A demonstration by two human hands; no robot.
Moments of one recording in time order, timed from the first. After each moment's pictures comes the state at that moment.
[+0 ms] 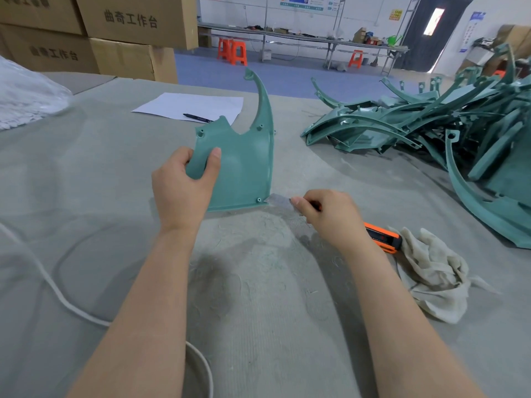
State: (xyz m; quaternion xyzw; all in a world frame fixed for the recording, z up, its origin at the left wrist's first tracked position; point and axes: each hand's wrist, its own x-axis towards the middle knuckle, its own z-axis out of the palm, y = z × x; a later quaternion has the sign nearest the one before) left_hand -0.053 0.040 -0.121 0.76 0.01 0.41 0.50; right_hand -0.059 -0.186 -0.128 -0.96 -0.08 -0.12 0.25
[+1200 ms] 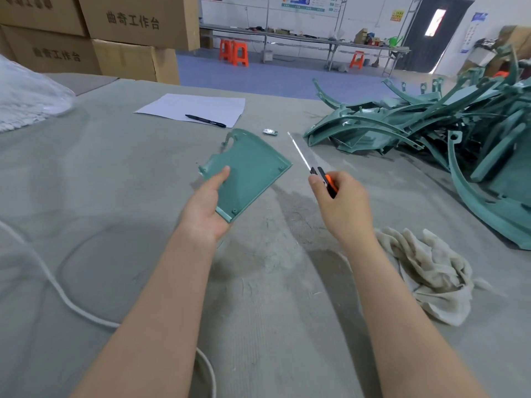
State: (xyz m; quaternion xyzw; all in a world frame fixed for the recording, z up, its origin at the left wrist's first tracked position) left_hand -0.050 0.017 -0.119 0.37 0.15 -0.05 0.91; right_hand -0.062 -0.180 -0.120 -0.89 0.02 -0.23 0.40
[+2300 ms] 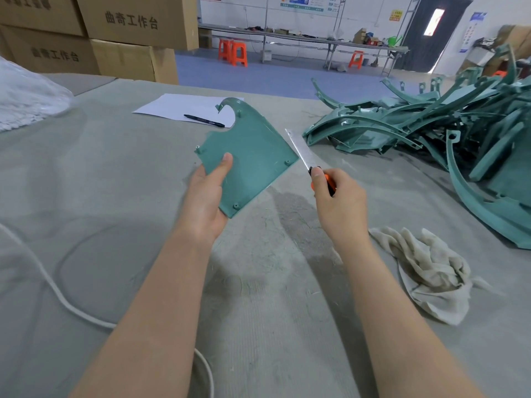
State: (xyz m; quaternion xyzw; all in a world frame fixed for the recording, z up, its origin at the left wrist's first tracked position) left_hand -0.055 0.012 -0.110 0.46 0.01 0.05 0.88; right_hand -0.065 -0.170 -0.117 -0.87 0.03 -0.26 0.43
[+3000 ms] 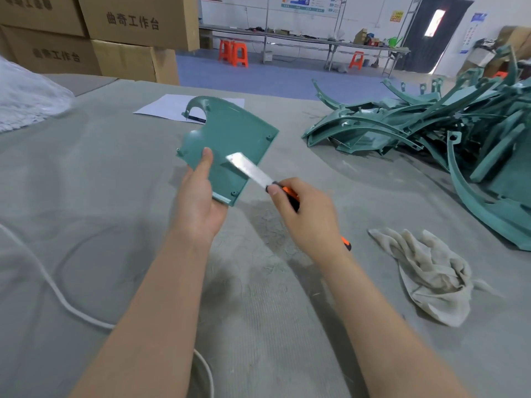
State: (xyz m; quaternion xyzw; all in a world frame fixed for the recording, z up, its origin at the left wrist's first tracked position) left_hand -0.047 0.018 -0.111 0.37 0.04 0.08 0.93; right_hand -0.076 -0.140 -0.124 -0.90 -0.10 -0.21 0.36
